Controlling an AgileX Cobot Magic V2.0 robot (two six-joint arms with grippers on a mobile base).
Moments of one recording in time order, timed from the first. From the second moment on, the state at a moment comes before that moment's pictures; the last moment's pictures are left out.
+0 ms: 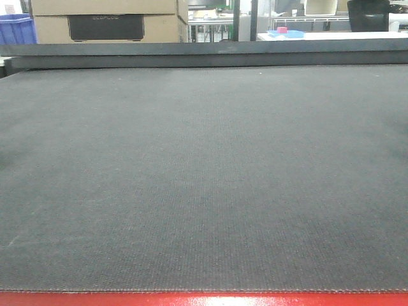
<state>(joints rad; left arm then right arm) 0.01 1.56 -1.39 0.04 1.13 -0.15 -0.22 1.61 -1.27 0.05 1.04 -0.06</state>
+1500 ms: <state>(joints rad) -0.02 1.75 -1.39 0.07 1.02 -0.05 -0.22 1.47 -1.27 0.12 1.01 -0.06</state>
